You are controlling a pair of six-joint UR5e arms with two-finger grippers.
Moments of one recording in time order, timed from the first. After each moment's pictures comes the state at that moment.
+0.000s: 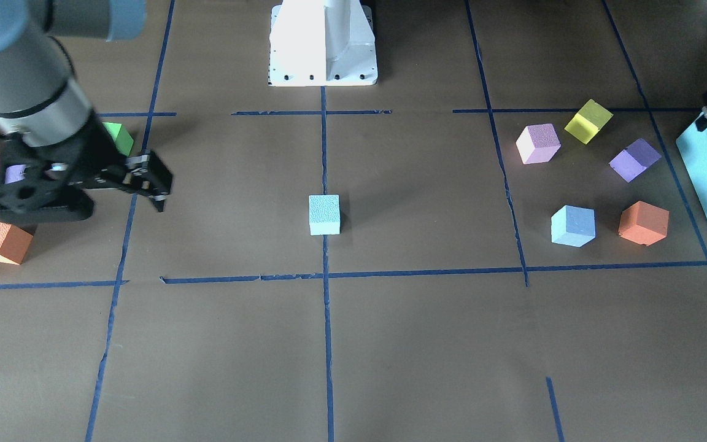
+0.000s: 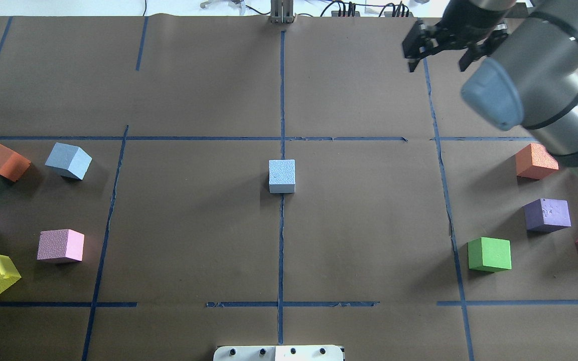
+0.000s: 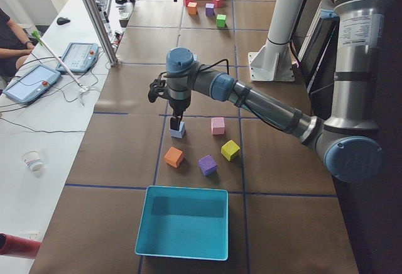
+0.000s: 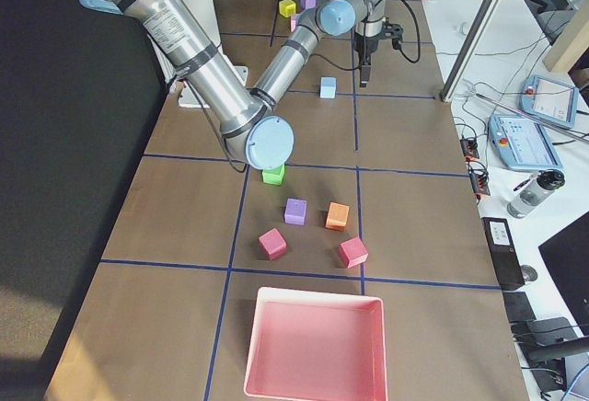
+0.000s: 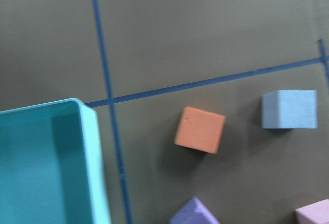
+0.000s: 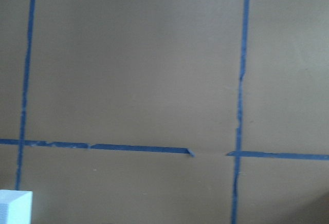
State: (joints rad) left arm -1.31 -1.59 -2.05 -1.48 -2.34 -0.29; right arm 1.09 -0.95 1.81 -1.93 2.21 0.61
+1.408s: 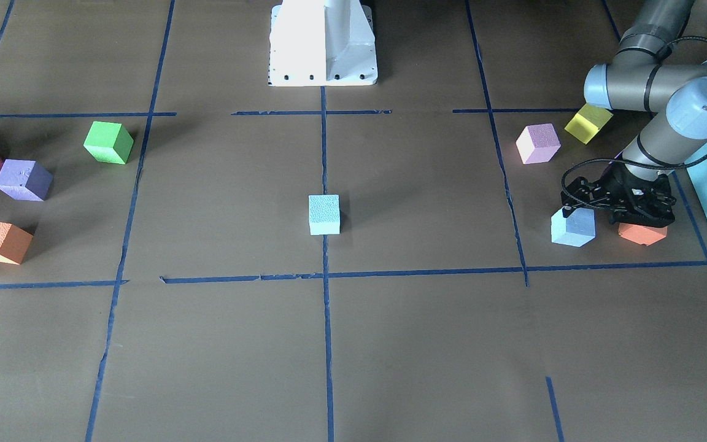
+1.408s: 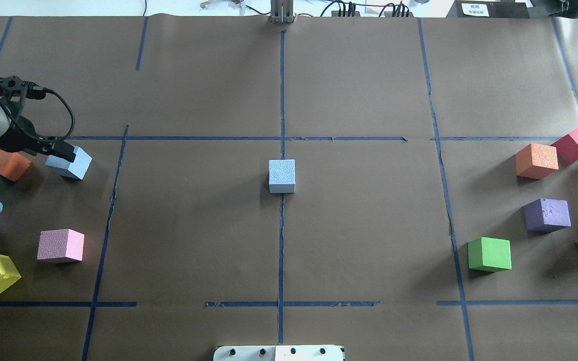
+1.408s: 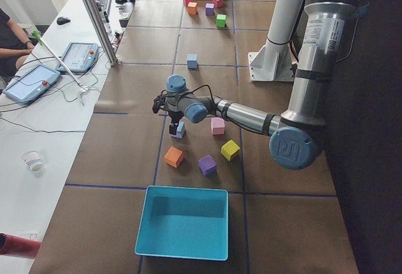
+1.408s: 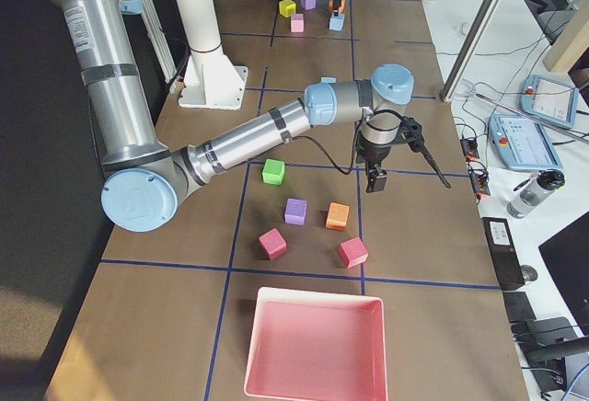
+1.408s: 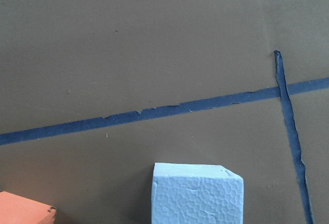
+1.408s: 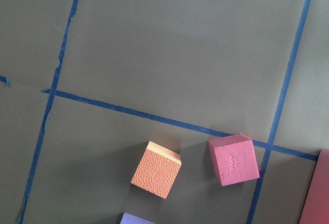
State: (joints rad) left arm -0.96 -1.72 -1.61 -2.02 -2.14 -0.67; right arm 1.45 -1.34 1.81 -1.92 2.34 -0.07
